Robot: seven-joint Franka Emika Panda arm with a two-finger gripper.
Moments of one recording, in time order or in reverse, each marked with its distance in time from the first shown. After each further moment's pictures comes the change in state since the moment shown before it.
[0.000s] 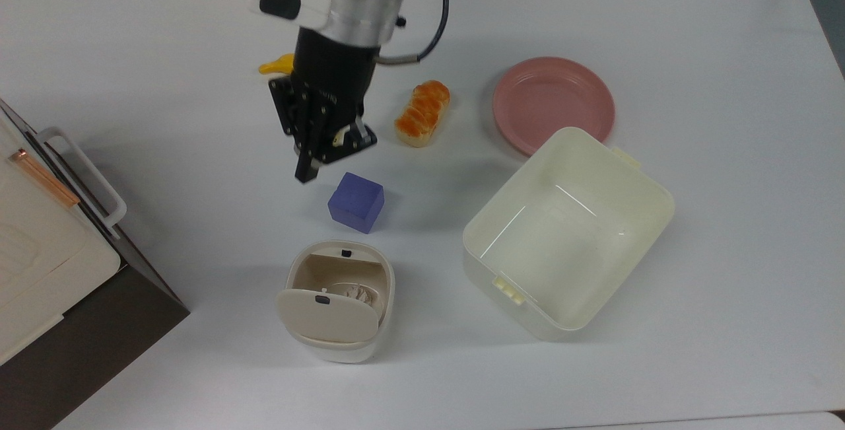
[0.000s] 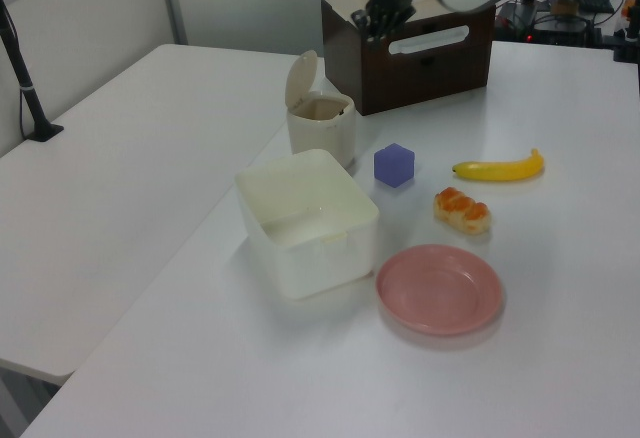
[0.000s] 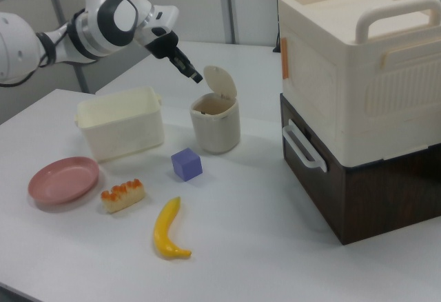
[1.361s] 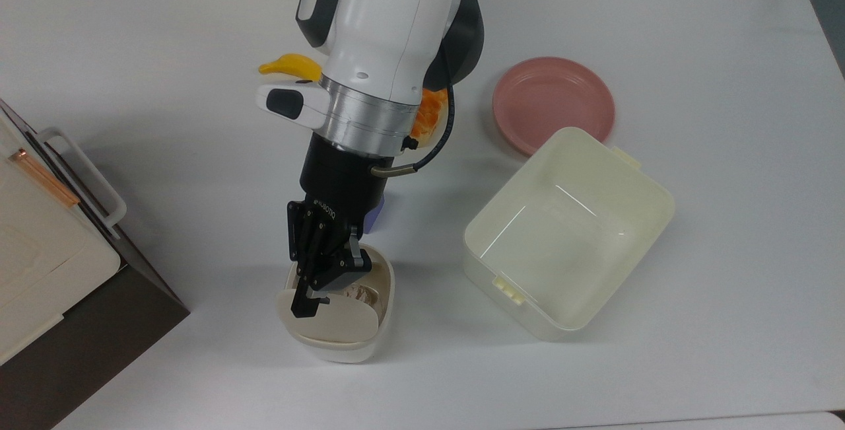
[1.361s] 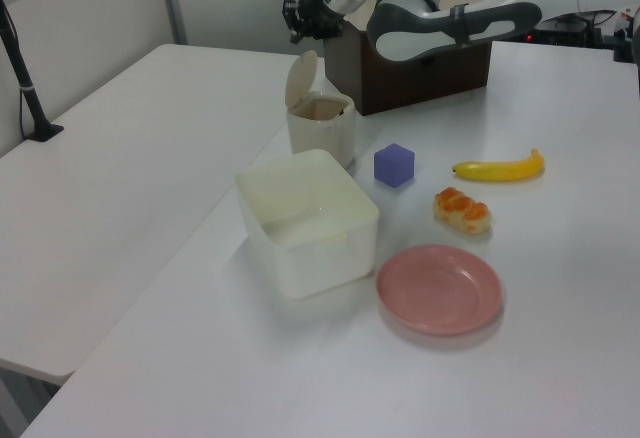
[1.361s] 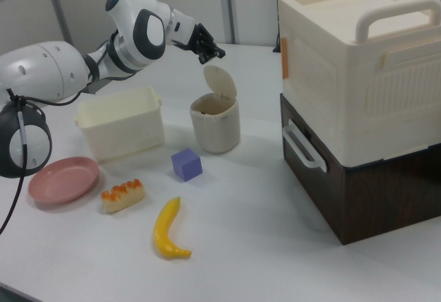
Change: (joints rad) arm -0.053 0.395 -0.026 0.445 -0.006 0.279 0.460
